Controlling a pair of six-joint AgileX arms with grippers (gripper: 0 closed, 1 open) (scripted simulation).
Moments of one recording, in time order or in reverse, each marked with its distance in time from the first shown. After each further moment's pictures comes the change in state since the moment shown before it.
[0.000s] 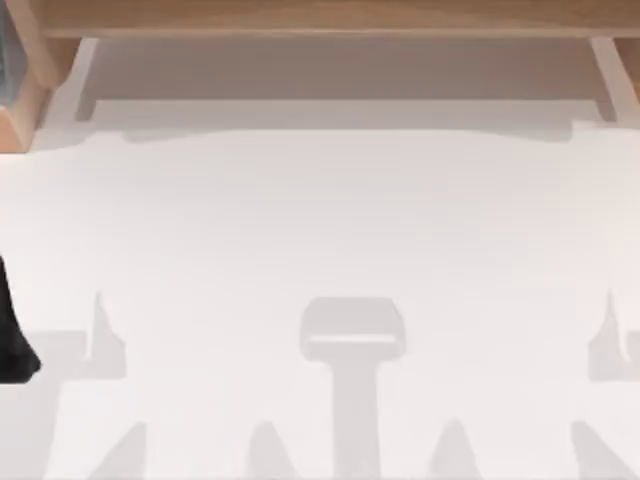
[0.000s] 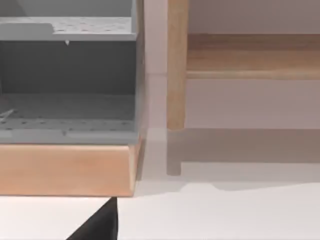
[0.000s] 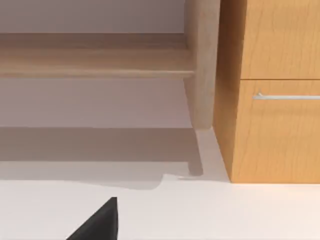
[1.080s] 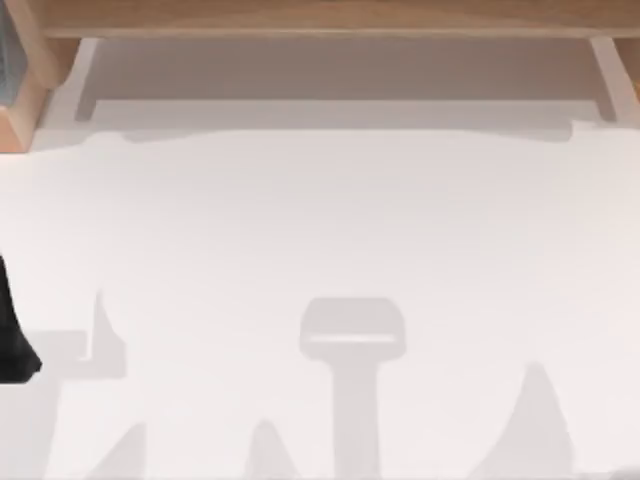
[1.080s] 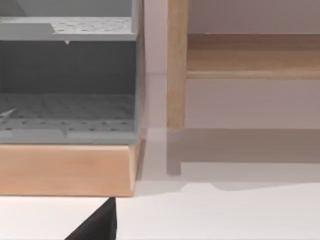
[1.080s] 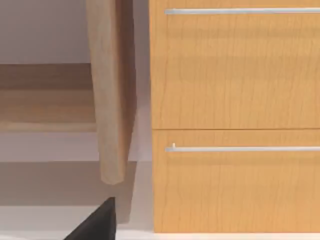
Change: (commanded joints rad) left arm 0.000 0.000 0.000 0.000 0.000 0.000; right arm -0.702 0.920 0.273 0.648 -0.694 0.018
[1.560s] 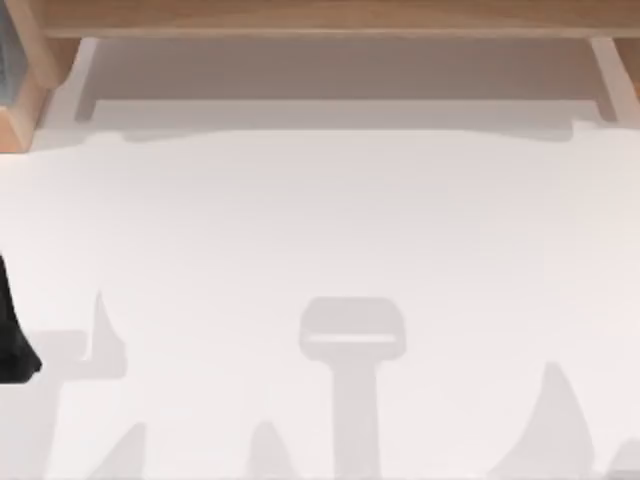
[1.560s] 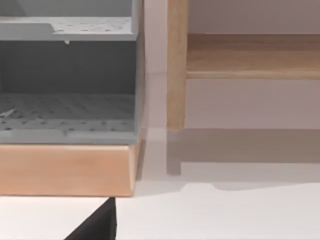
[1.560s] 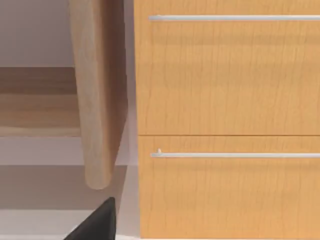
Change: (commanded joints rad) left arm 0.000 0.000 0.000 0.000 0.000 0.000; right arm -0.063 0.075 0.023 0.061 -0.065 0.000
